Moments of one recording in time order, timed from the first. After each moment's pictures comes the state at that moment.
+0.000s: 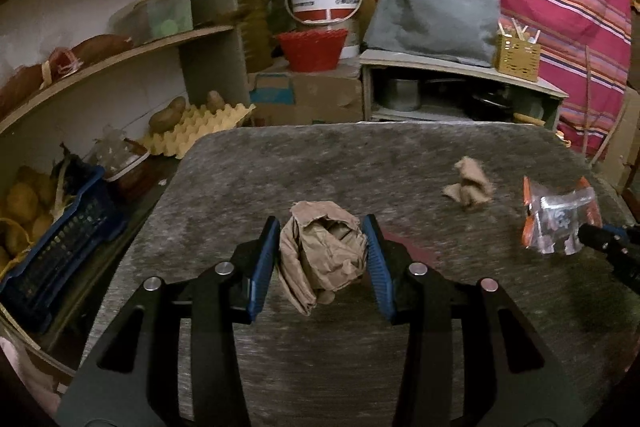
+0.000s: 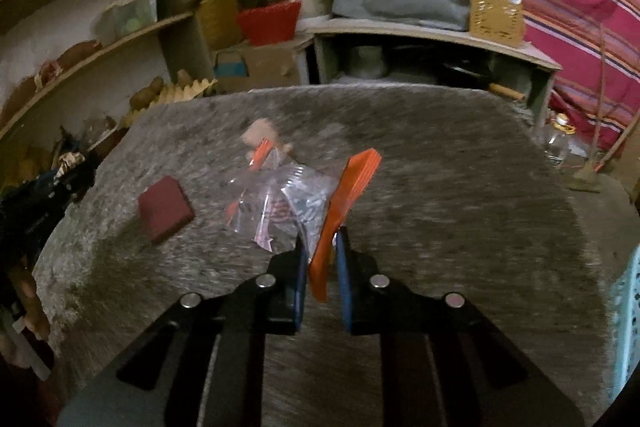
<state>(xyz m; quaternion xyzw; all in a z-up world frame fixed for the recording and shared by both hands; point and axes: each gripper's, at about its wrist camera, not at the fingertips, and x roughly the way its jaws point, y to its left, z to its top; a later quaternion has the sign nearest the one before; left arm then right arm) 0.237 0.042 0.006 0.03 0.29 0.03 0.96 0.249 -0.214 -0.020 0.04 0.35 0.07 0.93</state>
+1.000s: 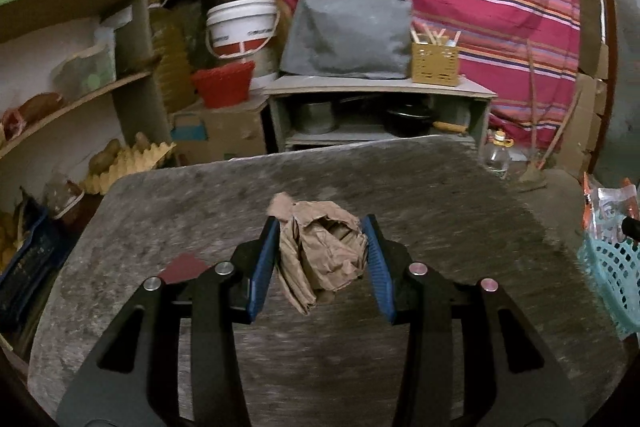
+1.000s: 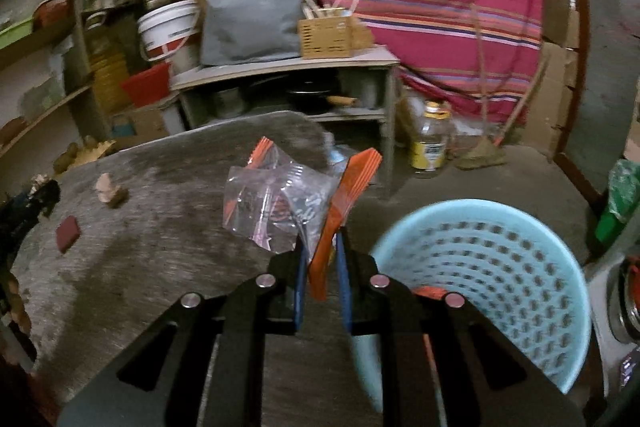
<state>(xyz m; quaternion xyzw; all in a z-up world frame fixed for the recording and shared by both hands) 0.214 -0.133 0.029 0.05 0.25 -0.06 0.96 0.147 -0.439 0.009 0.08 0.30 -0.10 0.94</state>
